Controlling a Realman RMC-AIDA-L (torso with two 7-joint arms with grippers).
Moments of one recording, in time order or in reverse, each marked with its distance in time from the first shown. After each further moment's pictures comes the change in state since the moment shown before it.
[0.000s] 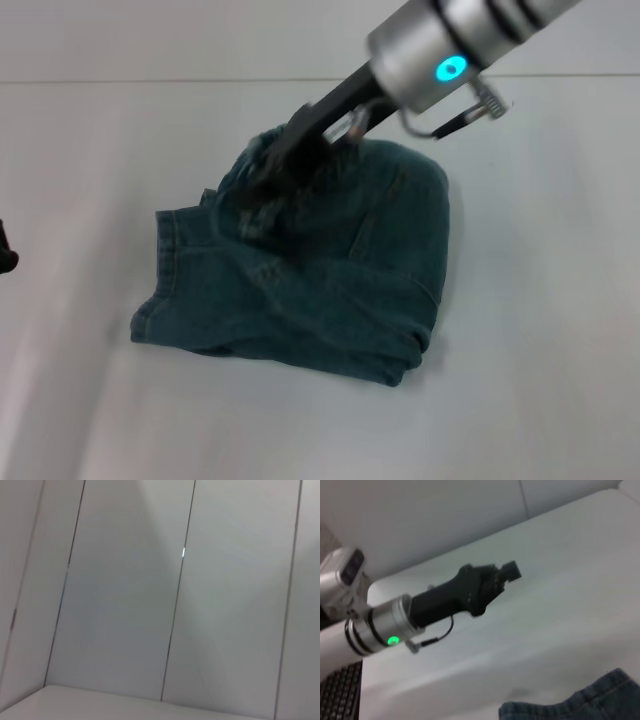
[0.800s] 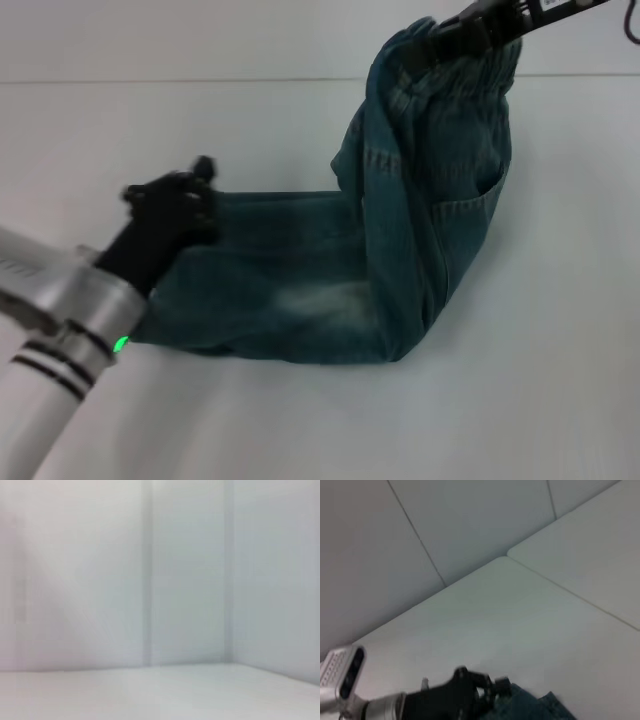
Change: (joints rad) left arm -0.229 -0.002 0.202 -0.198 0.002 -0.214 0.227; right arm -0.209 -0.130 0.292 -0.306 0.003 -0.218 0.111
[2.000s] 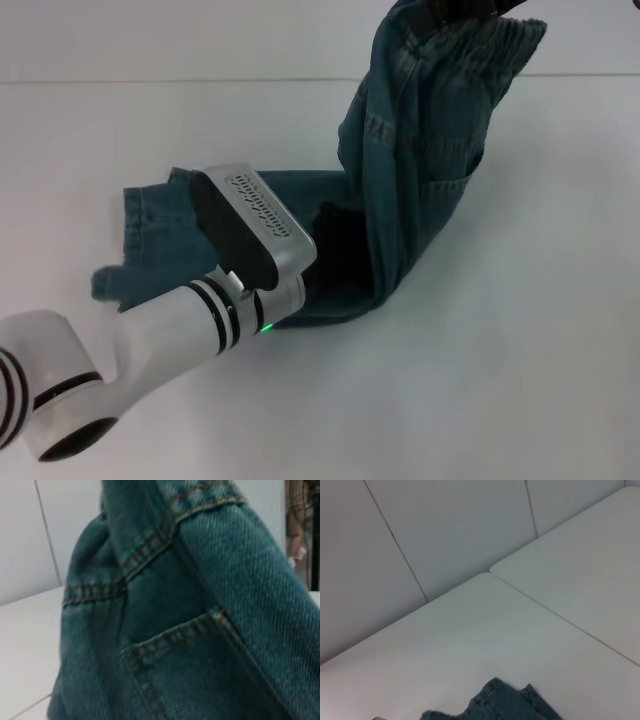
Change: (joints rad) left arm -0.387 -0.005 0.548 -0.171 -0.275 -0.330 0.076; right arm 0.012 -0.007 0.025 -0.035 -0.014 0.030 0.015
